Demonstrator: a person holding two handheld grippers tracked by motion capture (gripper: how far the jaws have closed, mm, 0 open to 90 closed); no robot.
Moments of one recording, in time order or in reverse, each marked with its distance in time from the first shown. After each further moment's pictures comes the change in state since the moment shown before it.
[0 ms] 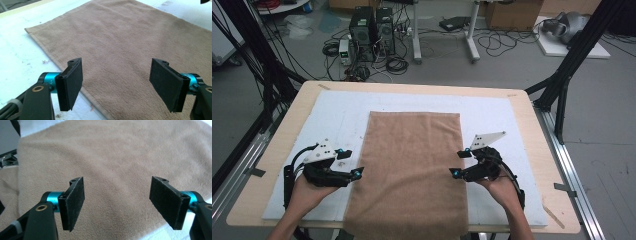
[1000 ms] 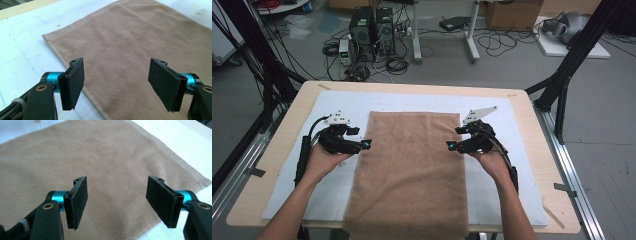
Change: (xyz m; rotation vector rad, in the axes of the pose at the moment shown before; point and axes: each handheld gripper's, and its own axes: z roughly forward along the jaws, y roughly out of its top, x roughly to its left) left arm 0.056 0.041 0.055 0.080 0.051 -0.094; right arm -0.047 0.047 0.015 0.016 -0.127 -0.015
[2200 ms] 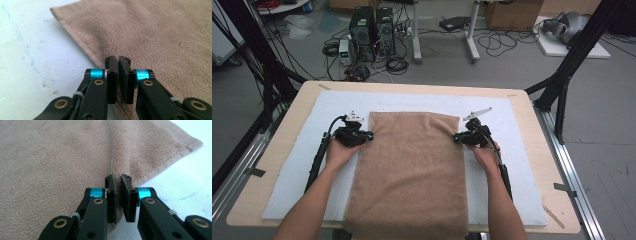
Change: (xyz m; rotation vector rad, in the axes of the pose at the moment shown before) left arm 0.032 -0.017 0.069 0.094 0.099 -0.034; right arm -0.059 -0.041 0.056 0.074 -0.039 0.200
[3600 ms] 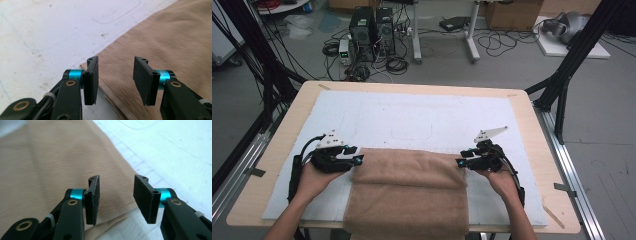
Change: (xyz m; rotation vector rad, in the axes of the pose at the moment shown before) left arm -0.039 -0.036 -0.083 -0.060 -0.092 0.083; right arm 0.060 -0.038 -0.060 -0.021 0.122 -0.067
